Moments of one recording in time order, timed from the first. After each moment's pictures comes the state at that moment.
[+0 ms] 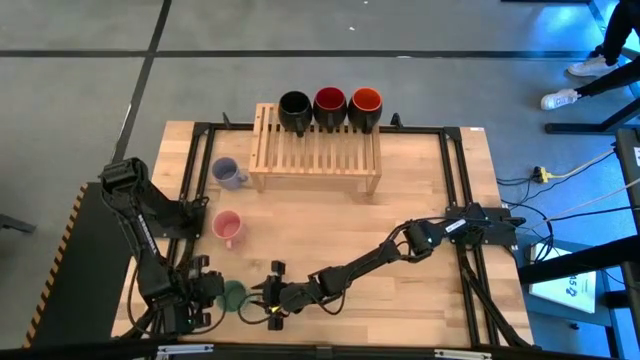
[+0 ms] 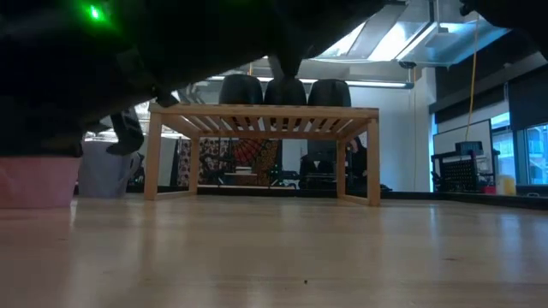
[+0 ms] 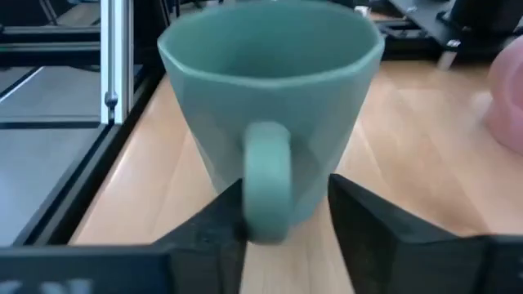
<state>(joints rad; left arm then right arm) -1.18 1.50 0.92 -0.84 -0.36 -1.38 0.42 2.64 2.02 0.24 0.34 0.18</state>
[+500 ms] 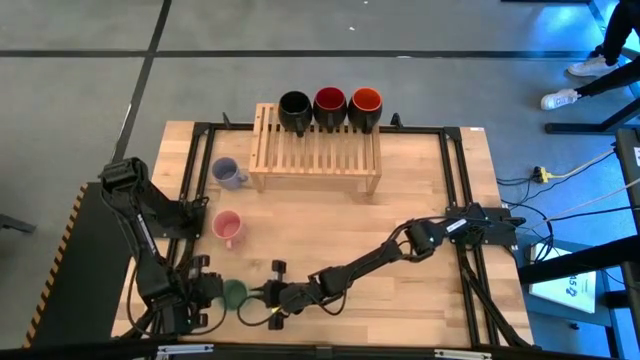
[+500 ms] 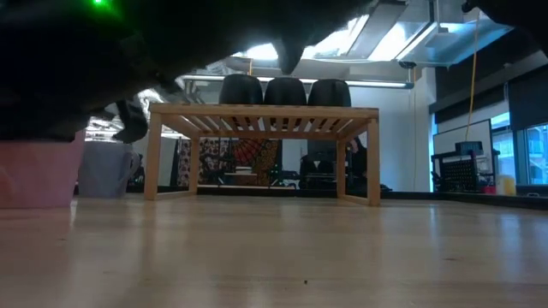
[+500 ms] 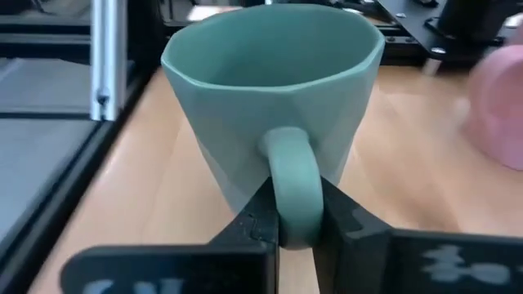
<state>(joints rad) -1.18 1.50 0.94 -0.89 -0.34 -1.30 0.42 2.62 2.02 0.20 0.37 0.16</state>
